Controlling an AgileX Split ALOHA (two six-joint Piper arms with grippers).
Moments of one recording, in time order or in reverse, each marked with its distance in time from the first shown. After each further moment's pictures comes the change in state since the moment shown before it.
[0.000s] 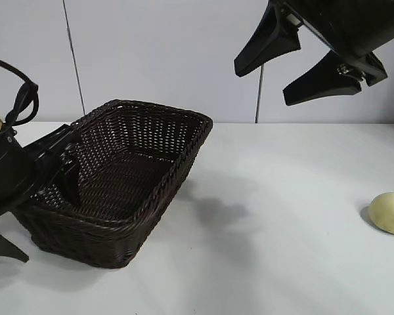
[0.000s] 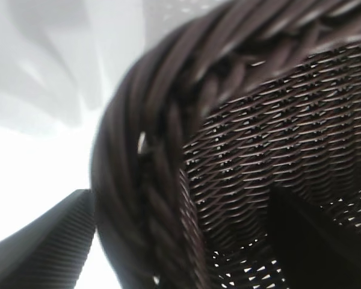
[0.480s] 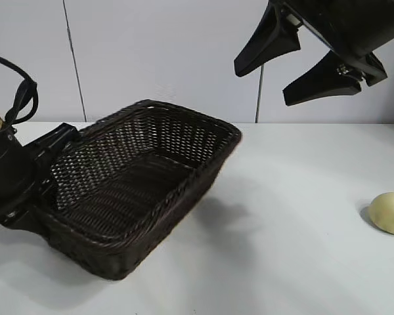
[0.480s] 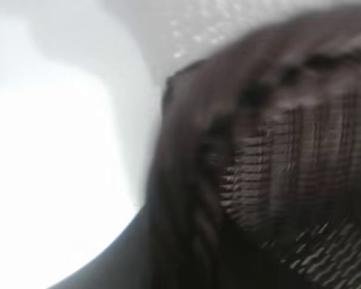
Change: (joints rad) left arm -0.002 0.001 -0.004 -0.003 0.029 -0.010; right arm 0.000 0.000 0.000 0.000 0.000 0.000
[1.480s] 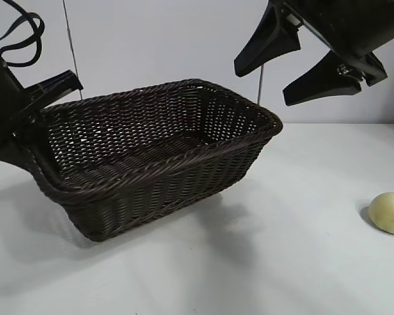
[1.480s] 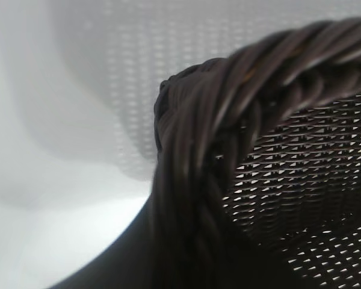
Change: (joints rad) left arm 0.208 0.008 -0.283 -0.366 0.313 0.919; right arm 0.000 0.000 0.000 0.000 0.000 0.000
